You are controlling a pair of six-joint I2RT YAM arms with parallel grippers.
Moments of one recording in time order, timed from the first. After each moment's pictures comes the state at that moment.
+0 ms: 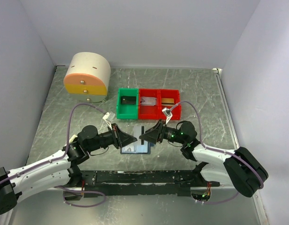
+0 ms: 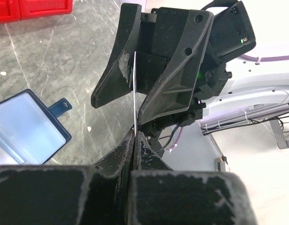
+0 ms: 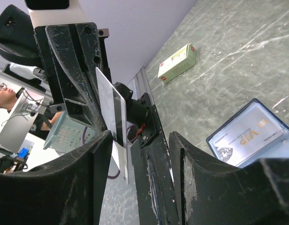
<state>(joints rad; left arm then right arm) -0.91 0.77 0.38 0.29 0.23 -0.84 0.66 1.15 0.23 0.98 -0.64 0.92</state>
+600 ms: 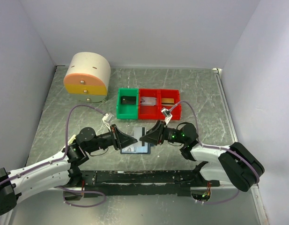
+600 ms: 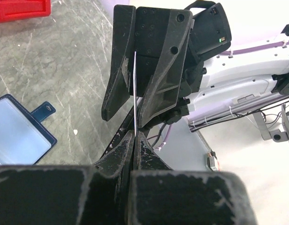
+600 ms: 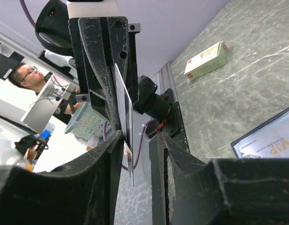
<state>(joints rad) -0.91 0.76 0.32 0.41 0.29 -0.86 0.66 1.21 0.22 1.18 -0.74 1.00</state>
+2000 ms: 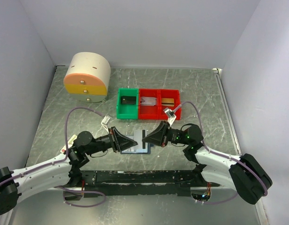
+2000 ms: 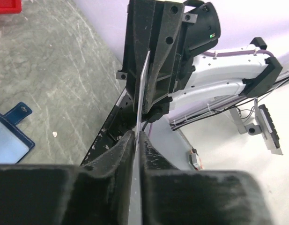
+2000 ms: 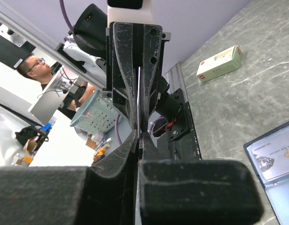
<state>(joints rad) -0.91 0.76 0.23 0.62 0.34 -0.95 0.64 1.06 0.21 1.11 -0.78 1.02</state>
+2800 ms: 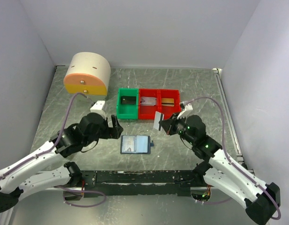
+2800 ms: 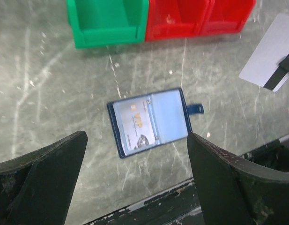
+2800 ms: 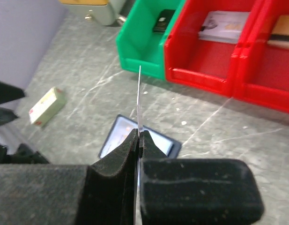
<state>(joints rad) -0.91 0.80 0.76 -0.55 -0.30 -0.67 0.64 0.68 0.47 -0.04 -0.05 0.55</state>
